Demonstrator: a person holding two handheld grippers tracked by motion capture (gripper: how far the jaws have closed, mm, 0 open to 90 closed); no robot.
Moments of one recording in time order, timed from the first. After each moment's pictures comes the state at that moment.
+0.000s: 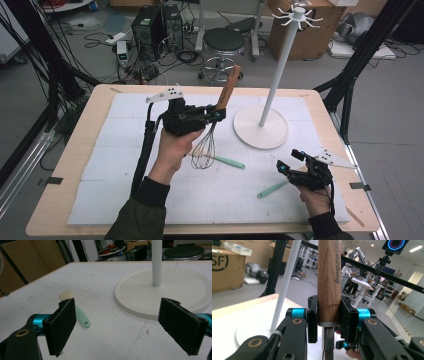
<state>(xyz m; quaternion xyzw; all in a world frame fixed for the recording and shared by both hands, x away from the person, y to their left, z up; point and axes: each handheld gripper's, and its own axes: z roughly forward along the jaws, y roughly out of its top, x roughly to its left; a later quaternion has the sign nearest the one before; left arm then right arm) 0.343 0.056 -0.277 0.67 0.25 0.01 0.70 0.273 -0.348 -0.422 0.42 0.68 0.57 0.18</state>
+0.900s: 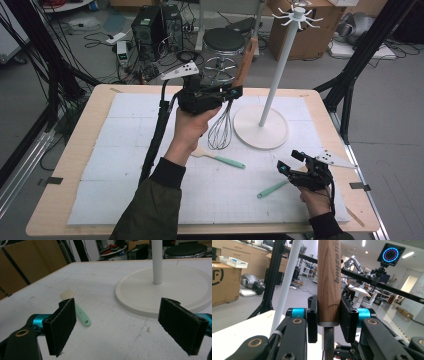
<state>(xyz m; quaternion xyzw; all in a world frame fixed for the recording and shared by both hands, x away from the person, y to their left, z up) 0.371 0.022 -0.245 0.65 0.23 0.01 0.73 0.274 -0.350 -0.426 0.42 0.68 0.58 0.17</state>
